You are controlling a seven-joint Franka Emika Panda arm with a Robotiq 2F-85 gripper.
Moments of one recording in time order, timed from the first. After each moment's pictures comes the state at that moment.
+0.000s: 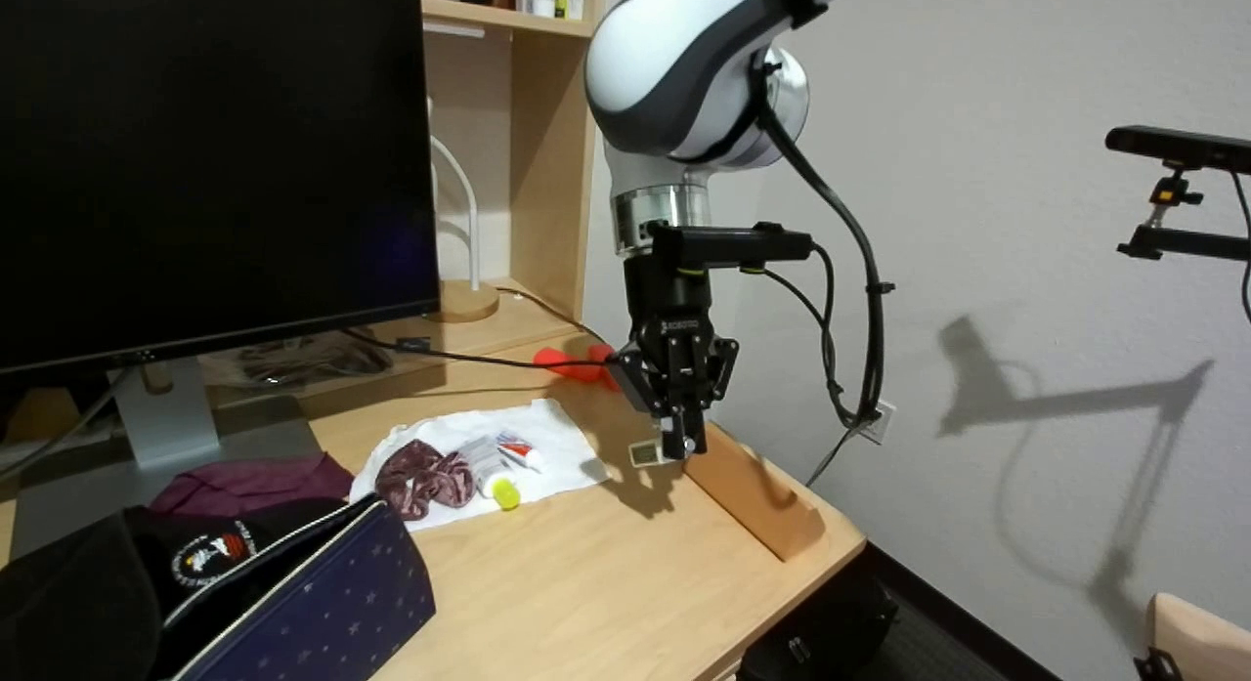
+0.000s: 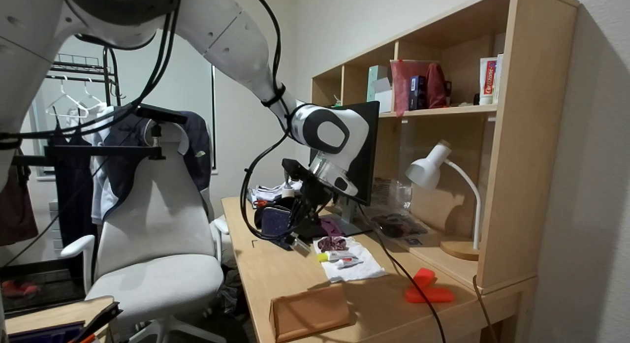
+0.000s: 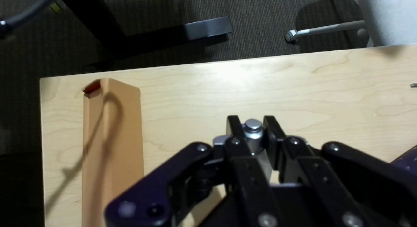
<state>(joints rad) 0.01 0.41 0.01 -1.81 0.20 1.76 0.22</state>
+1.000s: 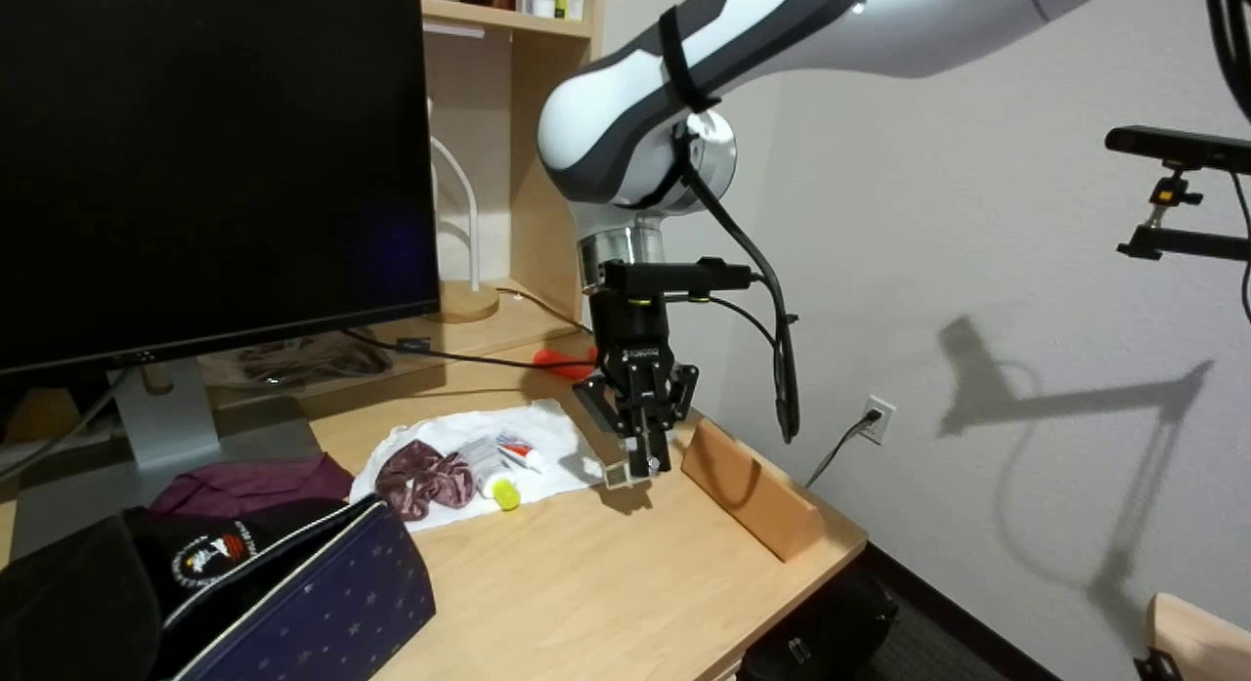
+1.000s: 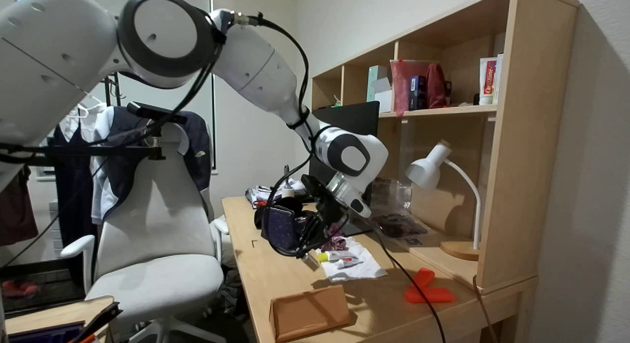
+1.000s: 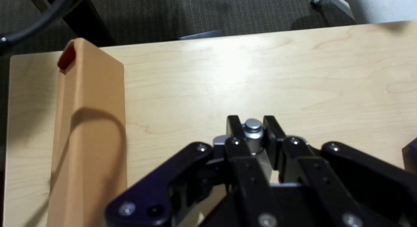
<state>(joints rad) 0.00 0.67 -0.01 -1.53 0.24 1.64 0.21</state>
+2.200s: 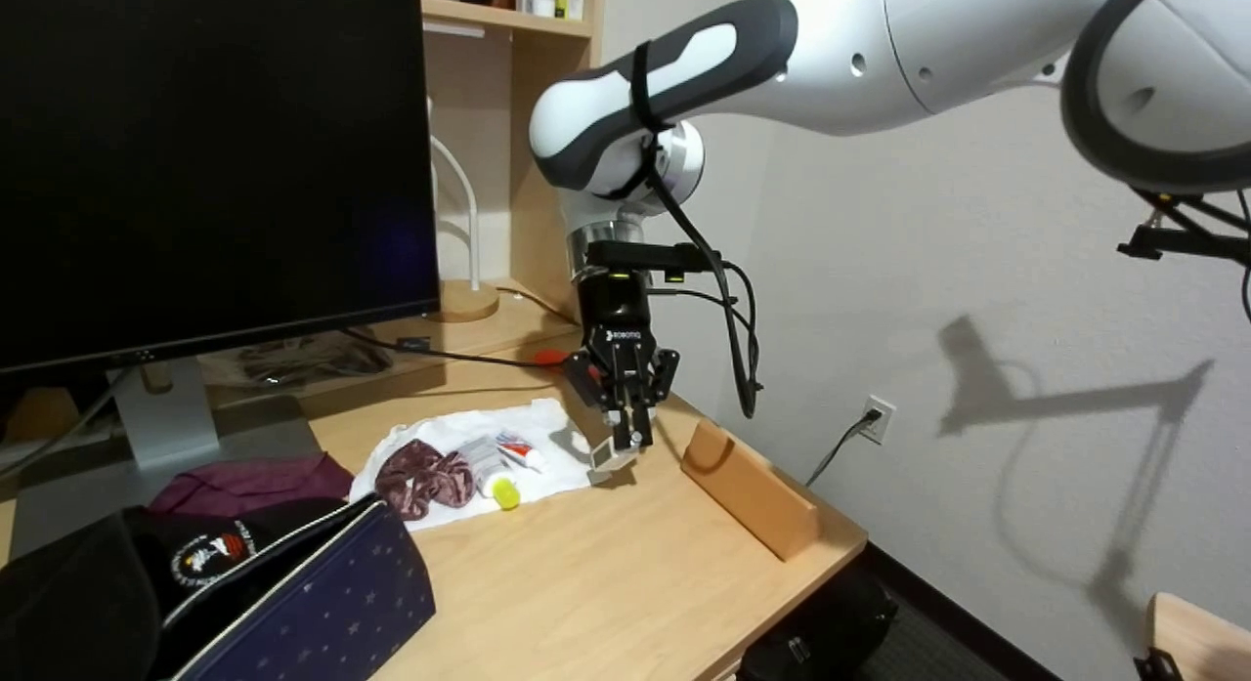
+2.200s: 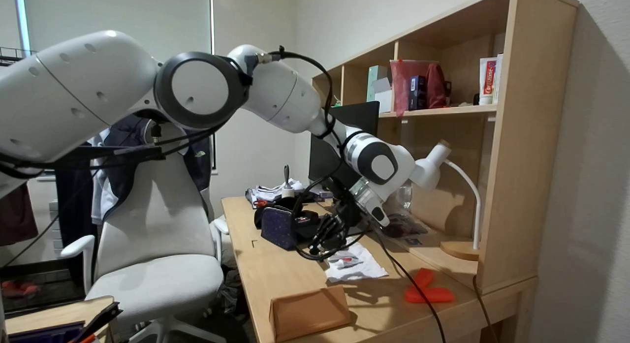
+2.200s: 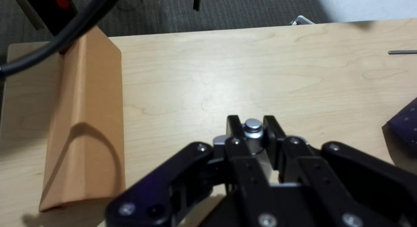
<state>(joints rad) -0.05 0.91 -0.01 -1.13 0.31 1.36 0.22</state>
